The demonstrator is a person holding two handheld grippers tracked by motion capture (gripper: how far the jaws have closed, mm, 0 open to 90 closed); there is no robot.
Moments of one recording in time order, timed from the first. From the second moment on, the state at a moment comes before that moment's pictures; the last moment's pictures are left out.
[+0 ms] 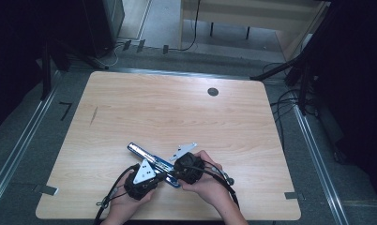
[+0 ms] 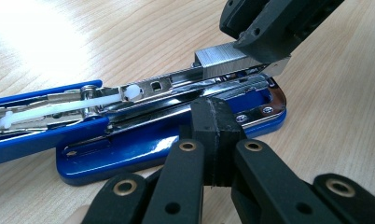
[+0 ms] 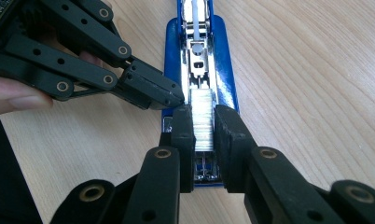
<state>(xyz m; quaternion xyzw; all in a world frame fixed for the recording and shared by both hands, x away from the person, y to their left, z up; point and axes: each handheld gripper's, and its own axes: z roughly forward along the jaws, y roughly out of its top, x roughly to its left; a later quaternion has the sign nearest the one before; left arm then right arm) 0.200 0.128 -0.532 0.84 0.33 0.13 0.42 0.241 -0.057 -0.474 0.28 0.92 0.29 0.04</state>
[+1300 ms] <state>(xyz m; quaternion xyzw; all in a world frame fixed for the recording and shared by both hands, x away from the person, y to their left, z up) 0.200 0.128 -0.533 0.84 0.33 0.14 0.42 0.239 -0.056 -0.473 0.28 0.92 0.28 0.05</state>
